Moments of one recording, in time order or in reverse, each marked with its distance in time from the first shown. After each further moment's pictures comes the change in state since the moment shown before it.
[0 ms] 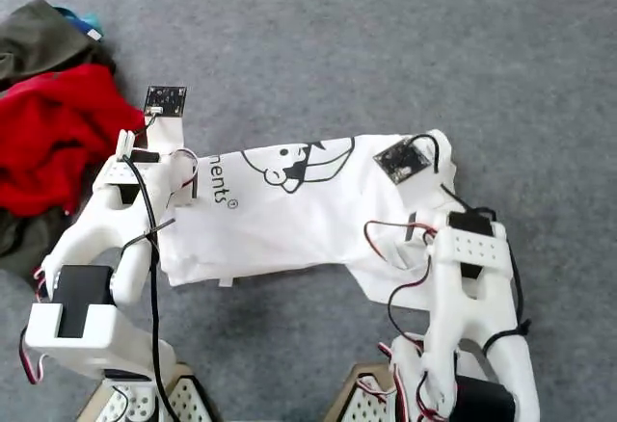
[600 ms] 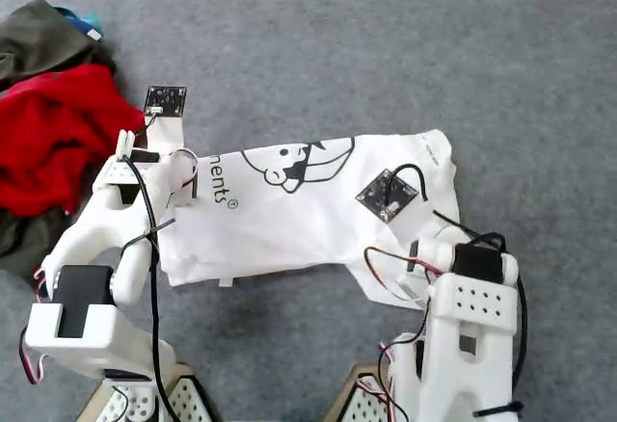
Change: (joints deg) left arm 0.0 0.0 0.0 0.0 0.0; right arm 0.3 -25.1 2.8 21.1 12.0
